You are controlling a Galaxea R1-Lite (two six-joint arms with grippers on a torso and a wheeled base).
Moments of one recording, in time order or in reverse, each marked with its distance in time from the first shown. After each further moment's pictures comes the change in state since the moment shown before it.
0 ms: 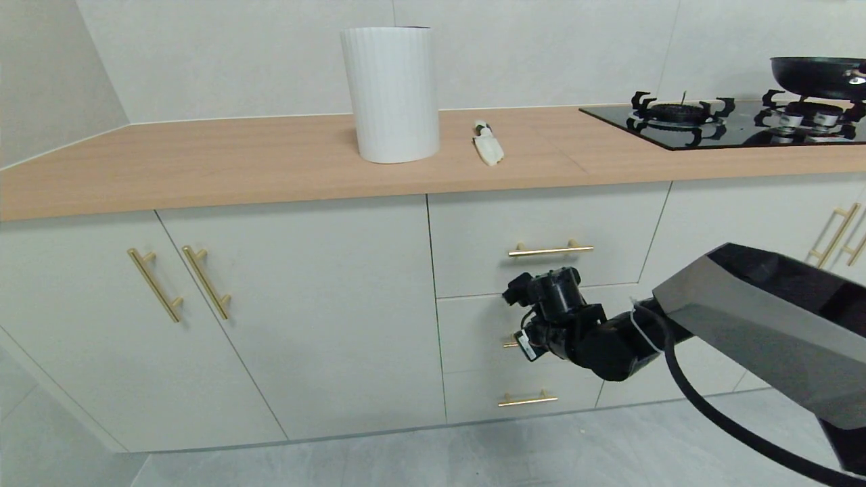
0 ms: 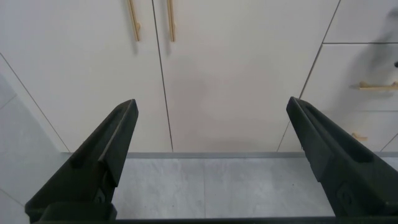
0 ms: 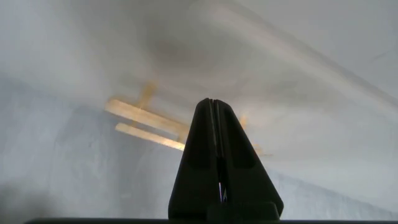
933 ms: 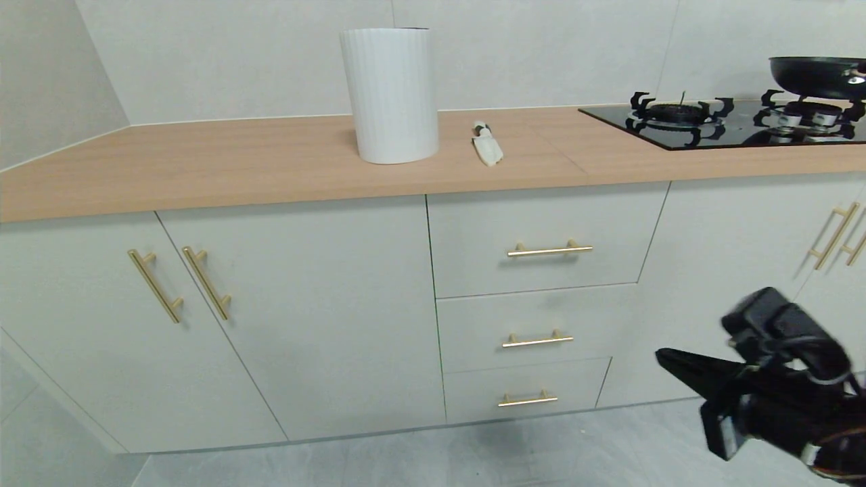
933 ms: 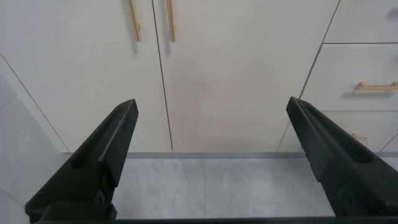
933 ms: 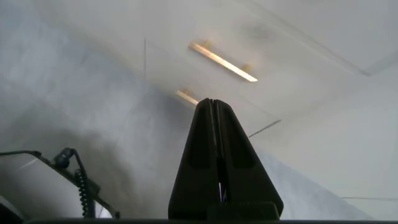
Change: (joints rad) left arm 0.000 0.000 0.000 0.000 0.000 0.000; right arm 0.044 -1.050 0.964 -0.236 0.129 0.014
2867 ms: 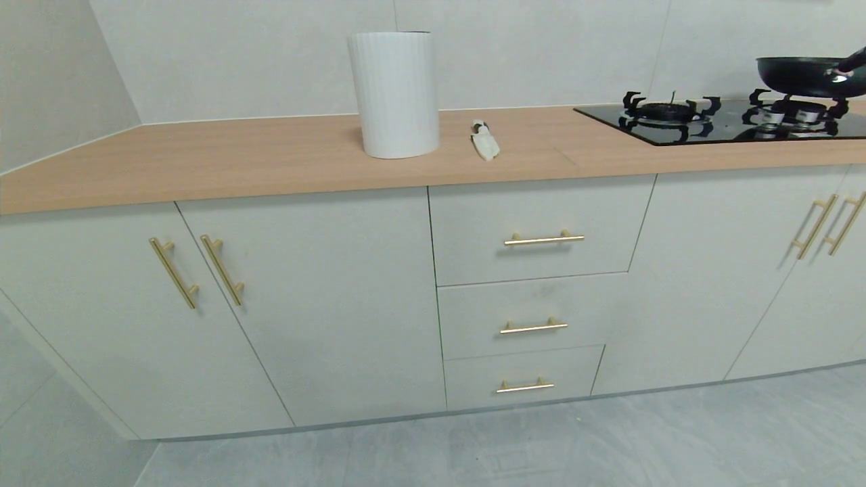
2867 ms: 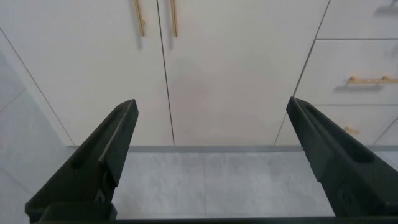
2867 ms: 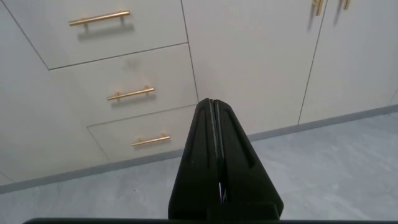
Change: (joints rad) left arm 0.000 0.000 0.000 0.001 -0.002 -0.001; right arm -0.590 -1.303 0.329 0.643 0.113 0.338
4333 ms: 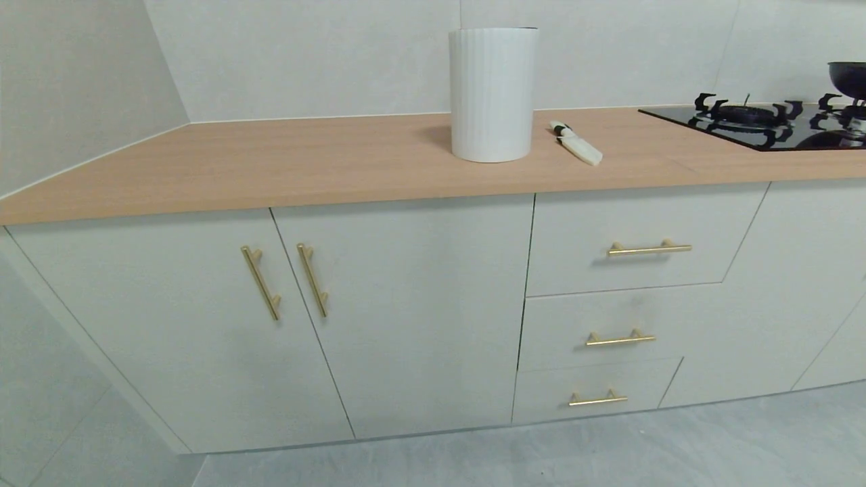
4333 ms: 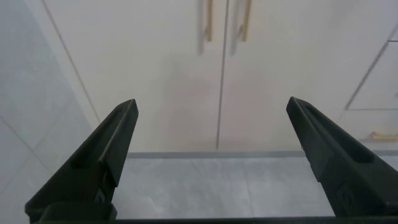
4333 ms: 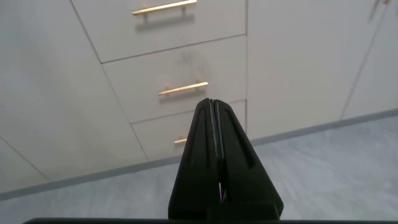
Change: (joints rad) left arm 0.000 0.000 0.000 0.001 0.000 0.003; right arm -0.001 0.000 0.000 0.001 -0.006 0.003
